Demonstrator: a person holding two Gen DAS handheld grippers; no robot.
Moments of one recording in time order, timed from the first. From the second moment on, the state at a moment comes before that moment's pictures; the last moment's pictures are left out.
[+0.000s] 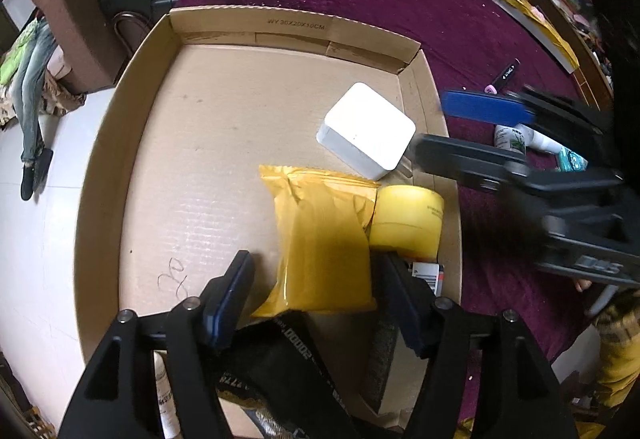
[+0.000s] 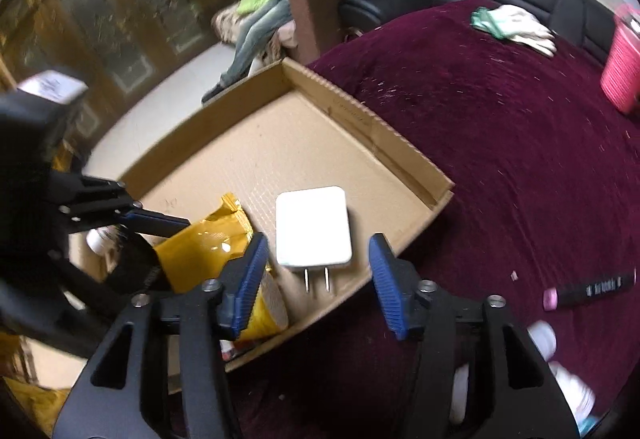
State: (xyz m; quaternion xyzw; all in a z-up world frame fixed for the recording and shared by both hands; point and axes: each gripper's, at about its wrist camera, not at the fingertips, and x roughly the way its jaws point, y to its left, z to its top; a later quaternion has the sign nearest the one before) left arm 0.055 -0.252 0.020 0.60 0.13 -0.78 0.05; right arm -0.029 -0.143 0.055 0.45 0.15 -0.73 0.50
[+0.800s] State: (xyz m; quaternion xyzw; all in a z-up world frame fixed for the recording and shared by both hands) left arm 0.024 -0.131 0.061 0.61 0.05 -0.78 -0.09; right arm 0.005 0.083 0.039 0.57 0.06 -0.75 0.31
